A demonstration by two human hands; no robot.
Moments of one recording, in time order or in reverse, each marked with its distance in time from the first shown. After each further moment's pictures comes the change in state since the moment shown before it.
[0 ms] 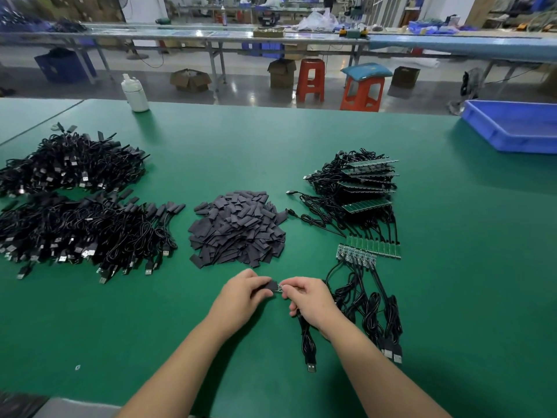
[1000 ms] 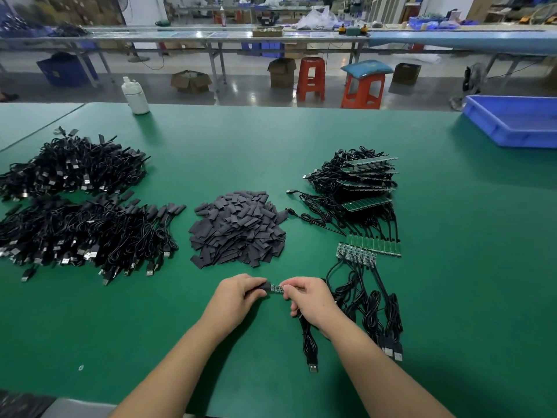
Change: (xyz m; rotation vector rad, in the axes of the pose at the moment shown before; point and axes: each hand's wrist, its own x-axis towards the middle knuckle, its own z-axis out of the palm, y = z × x) left_hand -0.007 -0.004 -0.010 0.003 0.074 0.076; right_hand 0.002 0.005 -0.002 -0.036 -0.013 -0.020
